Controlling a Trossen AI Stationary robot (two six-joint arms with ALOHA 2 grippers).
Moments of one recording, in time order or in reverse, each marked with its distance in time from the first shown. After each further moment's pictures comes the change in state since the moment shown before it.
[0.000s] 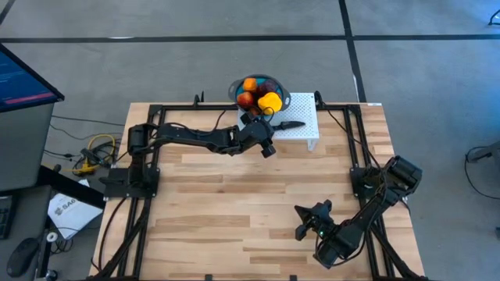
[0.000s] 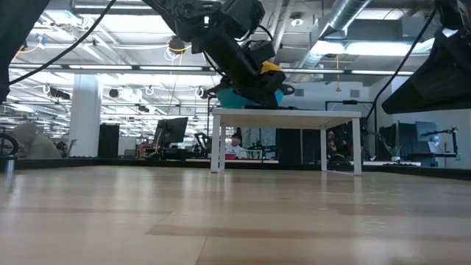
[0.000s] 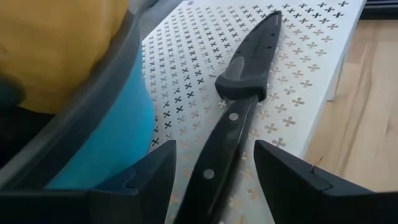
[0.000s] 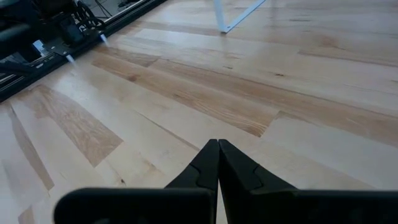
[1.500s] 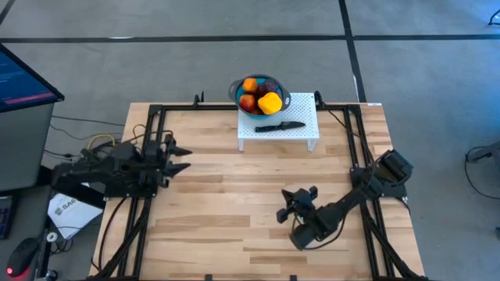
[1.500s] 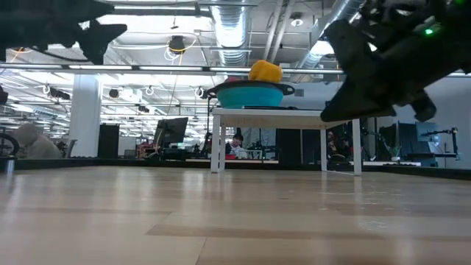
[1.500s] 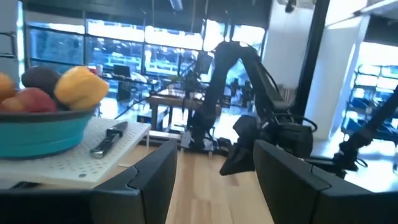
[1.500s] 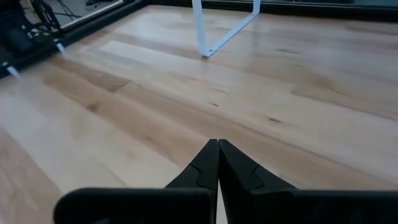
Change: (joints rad) left arm -0.067 -1.833 -1.225 0.118 0.632 -0.203; right arm -0.244 0.000 0.000 0.228 -0.004 -0.383
